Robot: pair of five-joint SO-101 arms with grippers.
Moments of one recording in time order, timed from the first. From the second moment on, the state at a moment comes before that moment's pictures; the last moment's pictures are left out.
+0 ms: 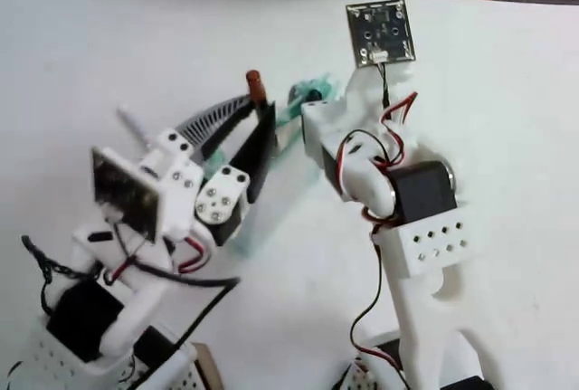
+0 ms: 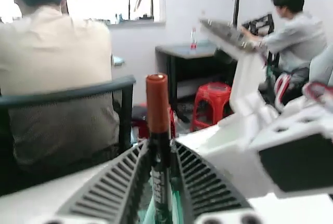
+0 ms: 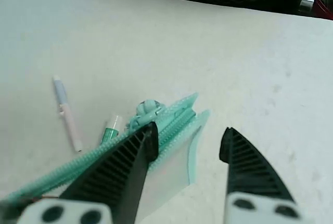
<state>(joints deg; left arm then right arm) 30.1 -69.7 41.0 39.8 -0.4 -21.5 -26.2 14.7 68.7 -3.7</state>
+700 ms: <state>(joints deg) -5.3 -63.2 25.9 58.7 -7.0 -21.5 -26.2 14.7 68.7 -3.7</state>
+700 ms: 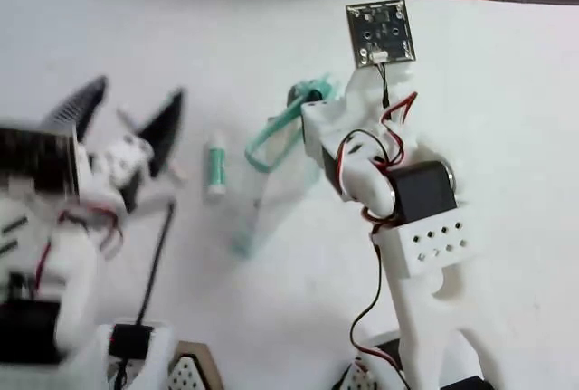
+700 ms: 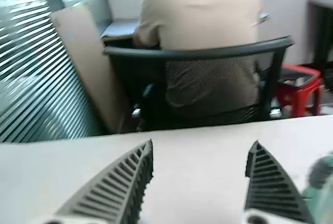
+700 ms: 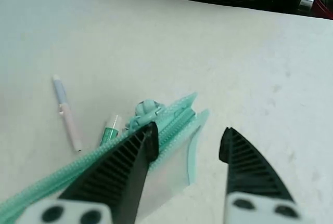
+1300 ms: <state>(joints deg) -21.1 11.6 0.8 58.9 17.6 -21.5 -26.2 14.7 68.7 -3.7</state>
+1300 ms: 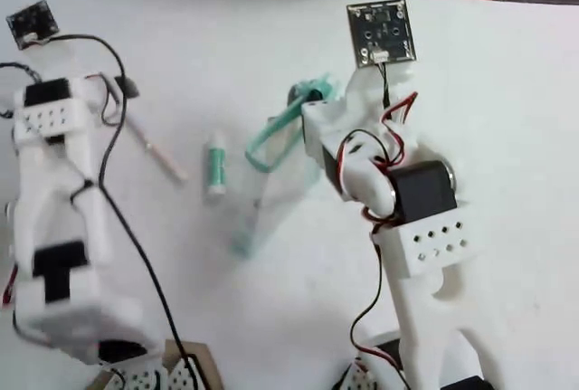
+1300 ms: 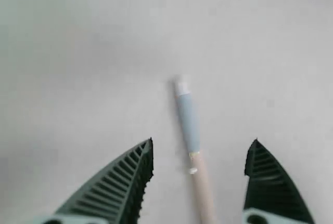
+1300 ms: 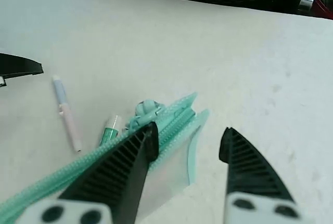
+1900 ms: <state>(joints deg) -20.4 49.9 -33.3 65.3 24.2 -21.5 -26.2 14.7 68.7 -3.7</state>
